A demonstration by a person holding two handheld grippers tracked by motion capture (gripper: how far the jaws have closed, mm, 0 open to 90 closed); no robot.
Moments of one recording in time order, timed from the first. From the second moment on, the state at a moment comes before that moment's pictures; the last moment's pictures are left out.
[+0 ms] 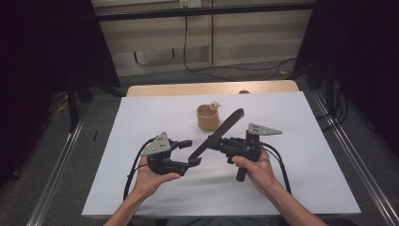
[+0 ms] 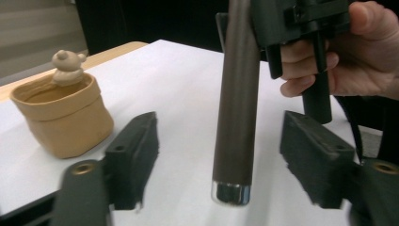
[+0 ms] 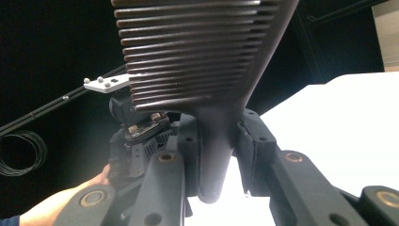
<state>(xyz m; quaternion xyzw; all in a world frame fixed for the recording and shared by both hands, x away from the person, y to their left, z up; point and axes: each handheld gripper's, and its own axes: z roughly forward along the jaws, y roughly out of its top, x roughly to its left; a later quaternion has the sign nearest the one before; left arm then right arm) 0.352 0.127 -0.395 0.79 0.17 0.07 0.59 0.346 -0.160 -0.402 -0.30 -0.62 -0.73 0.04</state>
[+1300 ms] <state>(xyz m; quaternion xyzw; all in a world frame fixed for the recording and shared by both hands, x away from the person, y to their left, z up) 0.335 0.161 -0.411 0.76 0.26 0.16 0.57 0.361 -0.190 -0.399 -0.32 -0.63 -0.71 -0.04</state>
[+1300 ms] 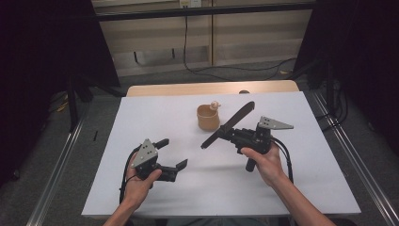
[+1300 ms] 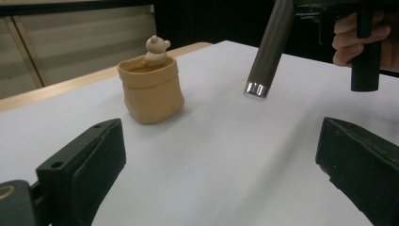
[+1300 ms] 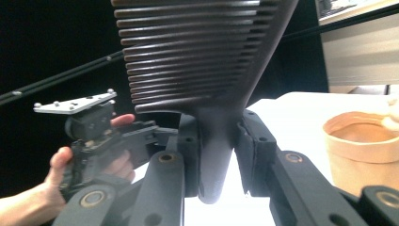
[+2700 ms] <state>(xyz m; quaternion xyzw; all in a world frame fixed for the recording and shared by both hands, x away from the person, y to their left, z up) 0.312 0.216 -0.431 0.71 0.34 0.23 0.58 0.395 -0.185 -0.386 -0.30 -0.71 -0.62 -0.14</state>
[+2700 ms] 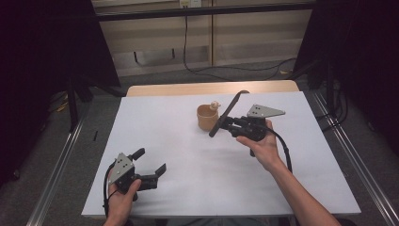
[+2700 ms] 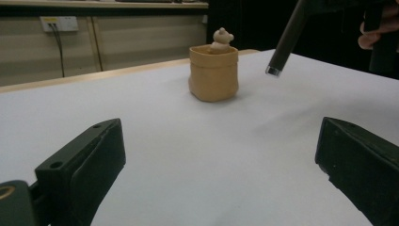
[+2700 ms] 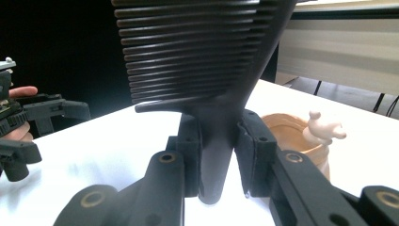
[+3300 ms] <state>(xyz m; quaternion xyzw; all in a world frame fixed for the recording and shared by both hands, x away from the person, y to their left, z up) 0.312 0.227 -0.433 0.69 0.35 0.24 0.58 0.419 -0.185 -0.378 -0.32 -0.68 -0.64 -0.16</state>
